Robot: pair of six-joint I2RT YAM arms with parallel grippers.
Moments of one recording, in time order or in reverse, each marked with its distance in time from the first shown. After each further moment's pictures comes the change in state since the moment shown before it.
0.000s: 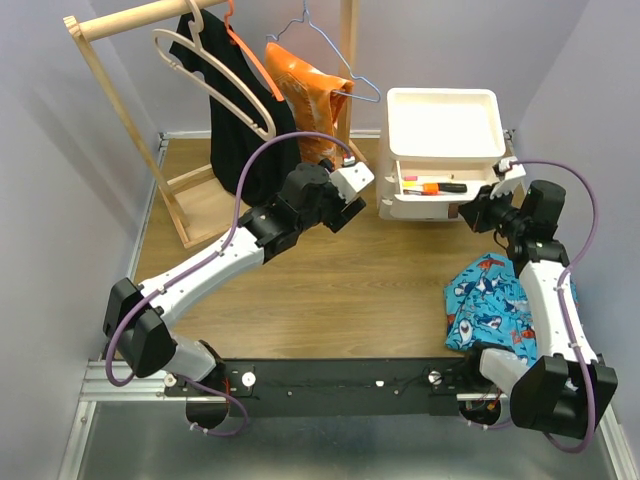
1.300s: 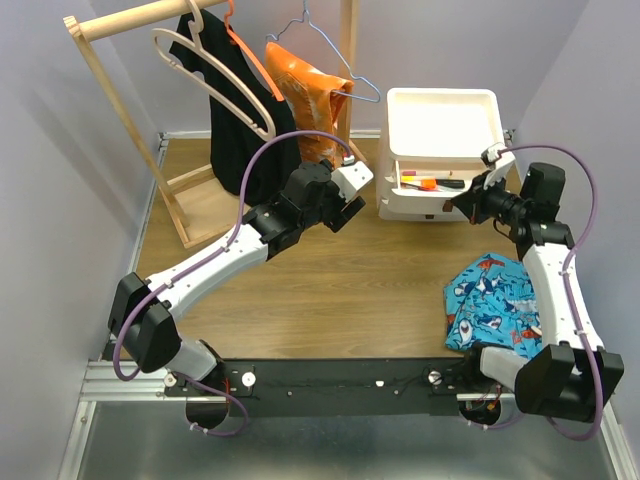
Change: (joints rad) left arm 0.014 0.034 0.000 0.001 0.001 -0.027; right arm 0.034 0.081 0.181 -0.144 -0.120 -0.167
